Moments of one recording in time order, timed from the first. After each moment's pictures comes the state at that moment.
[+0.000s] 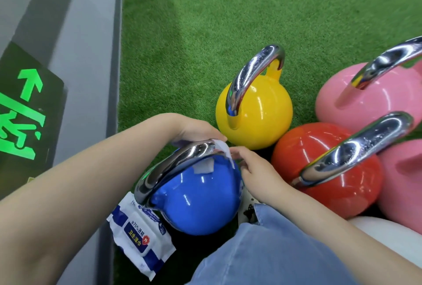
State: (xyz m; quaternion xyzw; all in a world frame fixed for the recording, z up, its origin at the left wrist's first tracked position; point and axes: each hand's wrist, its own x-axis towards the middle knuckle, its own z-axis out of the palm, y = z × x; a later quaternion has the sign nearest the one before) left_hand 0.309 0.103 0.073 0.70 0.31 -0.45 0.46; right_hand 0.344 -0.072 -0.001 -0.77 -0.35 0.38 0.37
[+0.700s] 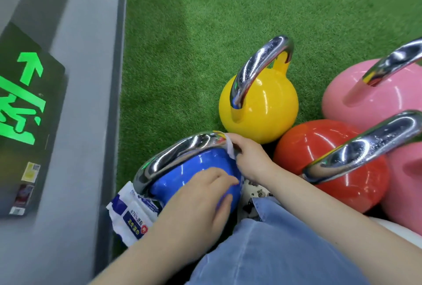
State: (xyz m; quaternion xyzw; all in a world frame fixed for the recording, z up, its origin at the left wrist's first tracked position) left_hand 0.194 -0.003 0.067 0.96 0.15 0.05 0.23; right_hand 0.347 -0.040 -0.010 -0.73 -0.32 0.41 0.44
